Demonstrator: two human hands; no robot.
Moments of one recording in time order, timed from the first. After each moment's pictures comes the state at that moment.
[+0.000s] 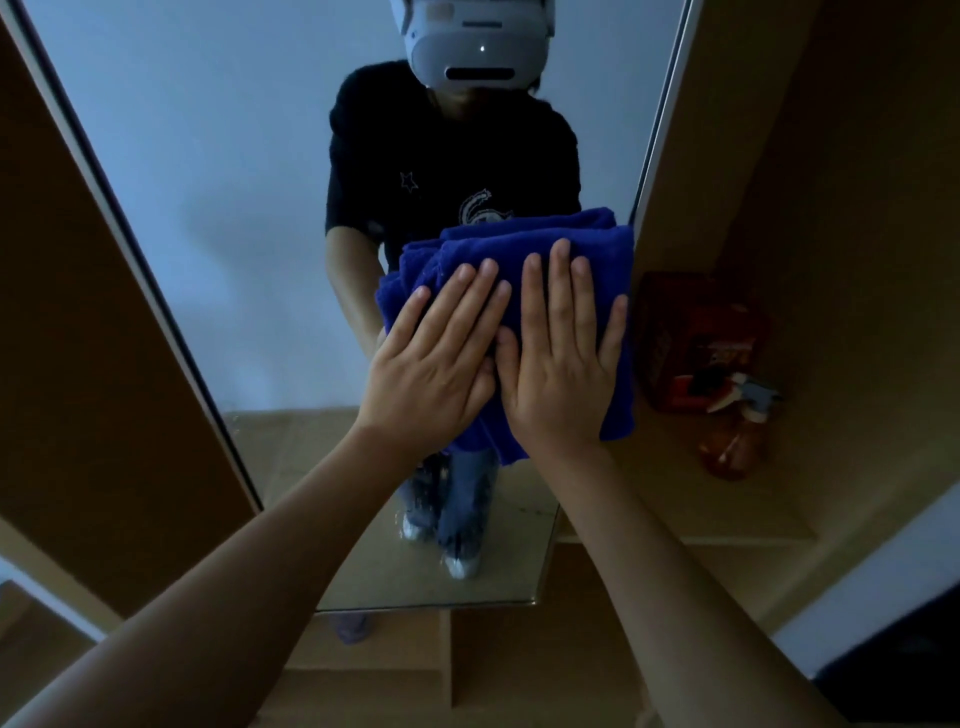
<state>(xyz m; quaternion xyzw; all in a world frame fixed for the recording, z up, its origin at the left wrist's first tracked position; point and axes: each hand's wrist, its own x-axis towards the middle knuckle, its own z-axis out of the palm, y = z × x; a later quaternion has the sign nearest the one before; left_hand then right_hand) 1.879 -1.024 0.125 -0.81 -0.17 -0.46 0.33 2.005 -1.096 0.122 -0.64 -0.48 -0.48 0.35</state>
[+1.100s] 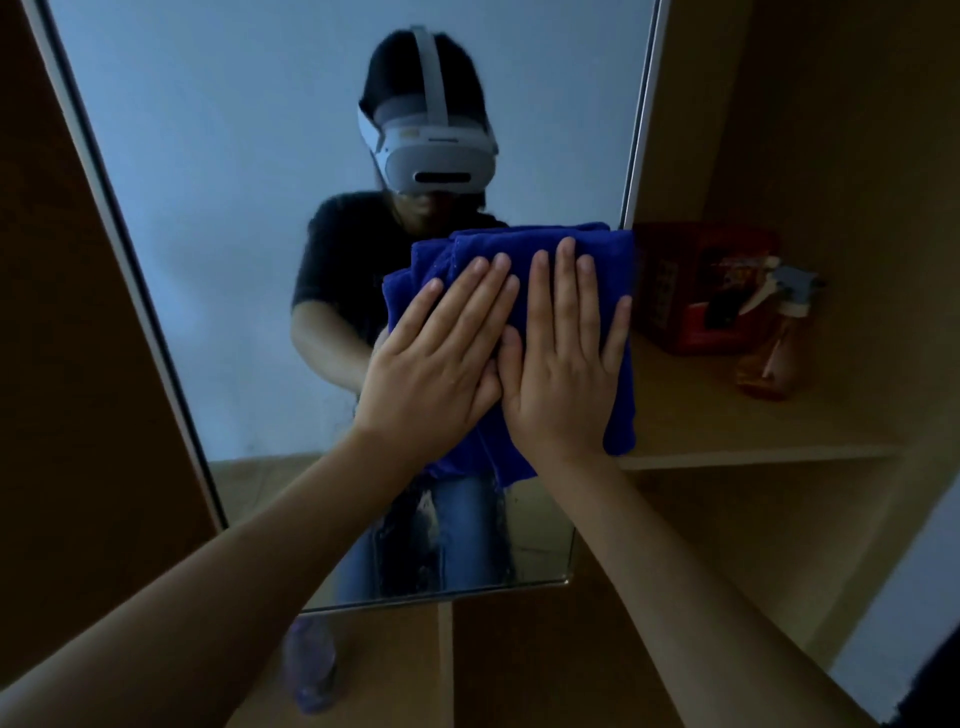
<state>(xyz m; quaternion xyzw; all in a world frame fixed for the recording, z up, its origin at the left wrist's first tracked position) 1.878 -1.019 -0.050 -0.78 -0.16 -0.46 0.40 1.996 -1.090 -0.063 -0.65 -0.44 -0.50 0.36</state>
